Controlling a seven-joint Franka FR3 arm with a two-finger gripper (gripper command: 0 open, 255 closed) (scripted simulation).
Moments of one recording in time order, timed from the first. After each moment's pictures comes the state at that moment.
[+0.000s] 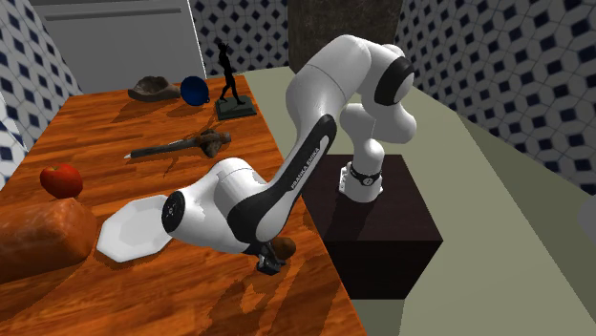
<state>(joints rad) -0.44 0.45 -0.38 -1.70 0.25 1.53 0.46</state>
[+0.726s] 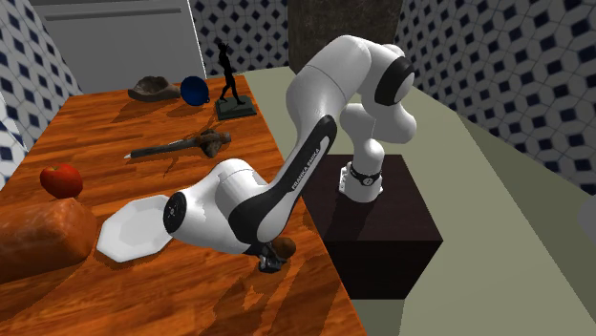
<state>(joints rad) -0.44 0.45 -0.38 -1.71 0.25 1.54 0.46</state>
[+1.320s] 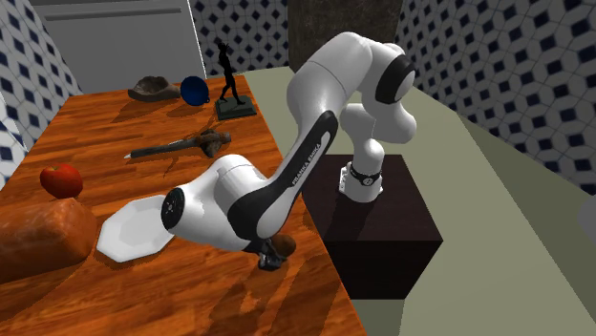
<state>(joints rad) -0.43 0.44 -0.38 -1.70 0.24 1.52 0.46</state>
